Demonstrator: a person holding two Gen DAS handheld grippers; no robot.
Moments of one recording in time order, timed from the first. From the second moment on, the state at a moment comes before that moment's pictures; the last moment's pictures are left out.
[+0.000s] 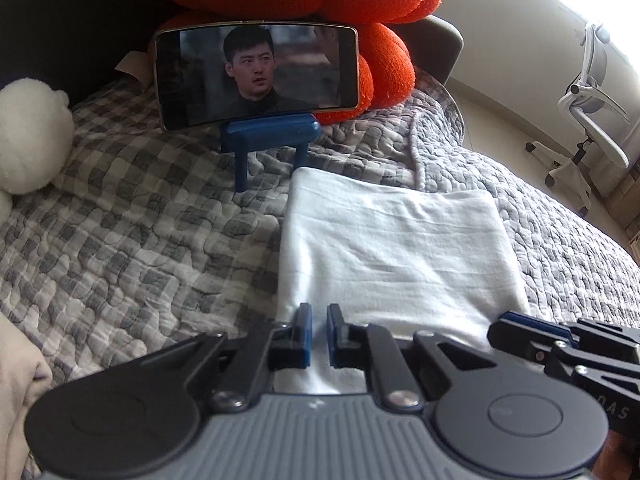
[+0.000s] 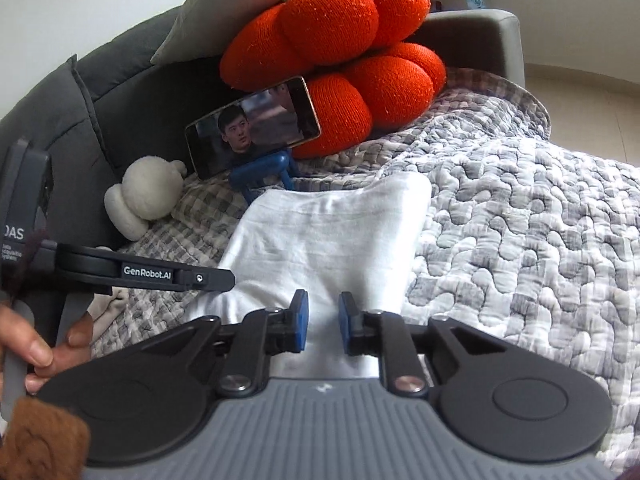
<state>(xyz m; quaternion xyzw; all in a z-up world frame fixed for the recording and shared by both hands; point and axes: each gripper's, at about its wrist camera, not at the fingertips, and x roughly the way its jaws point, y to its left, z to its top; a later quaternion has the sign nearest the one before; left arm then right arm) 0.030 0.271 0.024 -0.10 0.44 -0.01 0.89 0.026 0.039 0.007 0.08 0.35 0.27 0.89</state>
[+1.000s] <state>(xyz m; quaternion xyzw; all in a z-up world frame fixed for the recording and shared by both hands) 0.029 0.253 0.023 -0.07 0.45 -0.02 0.89 0.007 0.037 0.010 0.03 0.37 0.29 0.88</state>
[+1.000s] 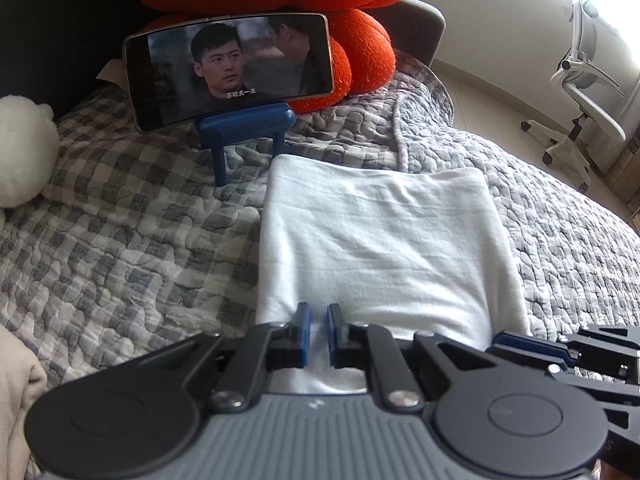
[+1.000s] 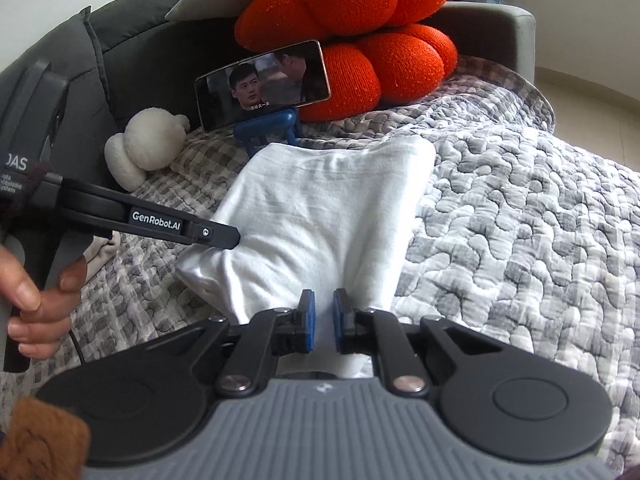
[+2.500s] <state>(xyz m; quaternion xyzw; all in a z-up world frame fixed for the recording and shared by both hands) 0.035 0.262 0.026 -0.11 0.44 -0.01 0.89 0.052 0.029 0.013 0.05 0.37 0.30 0.88</state>
